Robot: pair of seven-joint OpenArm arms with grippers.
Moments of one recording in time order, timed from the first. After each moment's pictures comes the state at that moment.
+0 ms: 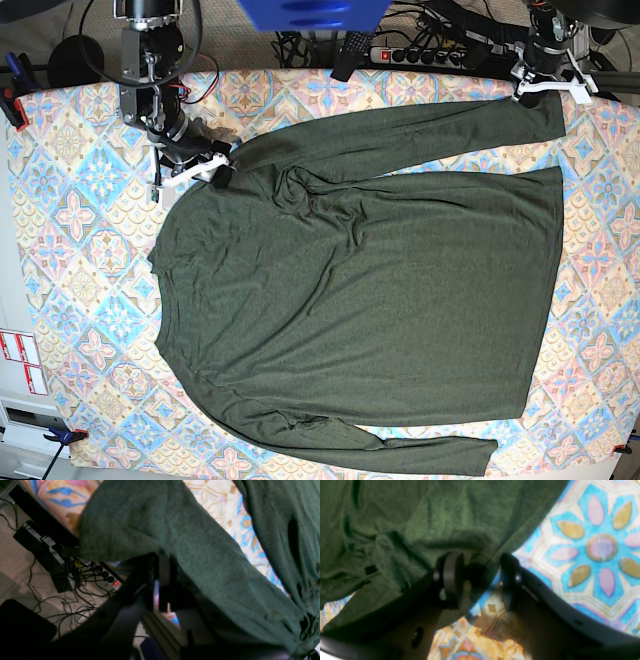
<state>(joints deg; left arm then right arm) 39.8 -11.8 -24.8 85.2 -57.3 -2.4 19.8 -17.1 5.6 6.5 84.6 33.3 2.5 -35.9</state>
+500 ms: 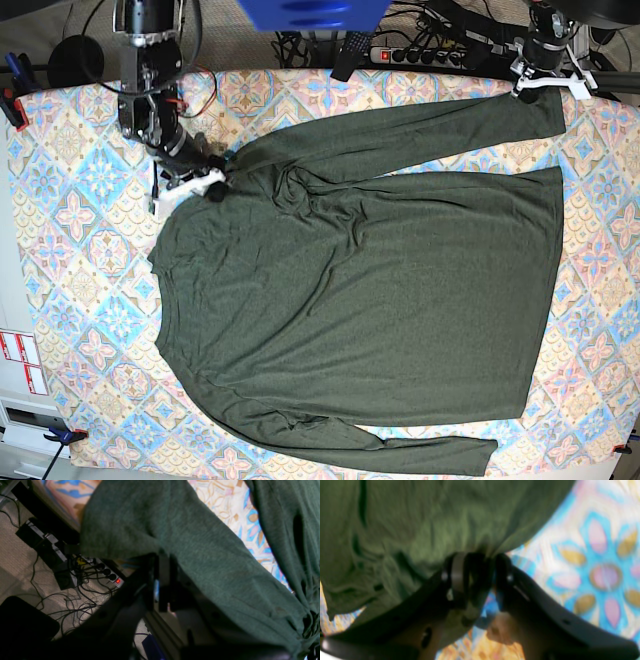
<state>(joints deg) 40.4 -11.8 -24.8 85.2 -57.2 -2.4 19.9 -12.9 5.8 6.7 78.8 35.3 3.1 -34.5</state>
